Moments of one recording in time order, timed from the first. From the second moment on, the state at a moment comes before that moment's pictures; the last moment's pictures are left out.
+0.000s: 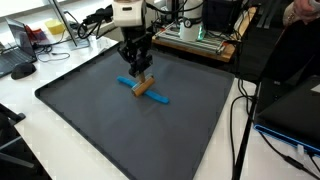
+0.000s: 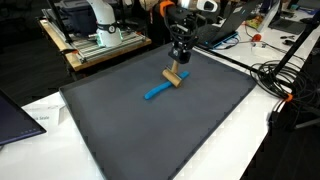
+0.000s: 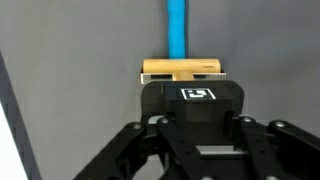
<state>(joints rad) 0.04 0.28 0.08 -1.99 -0.15 2.23 -1.26</state>
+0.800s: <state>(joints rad) 0.04 0.29 0.08 -1.99 -0.15 2.23 -1.26</state>
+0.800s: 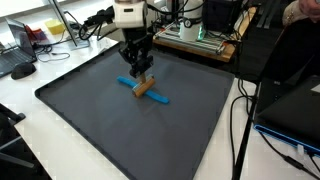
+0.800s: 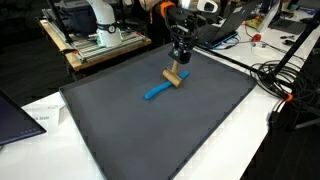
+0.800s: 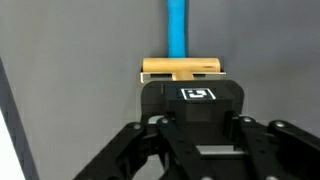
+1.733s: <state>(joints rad) 0.04 0.29 0.10 -1.99 -0.15 2.23 -1.27</state>
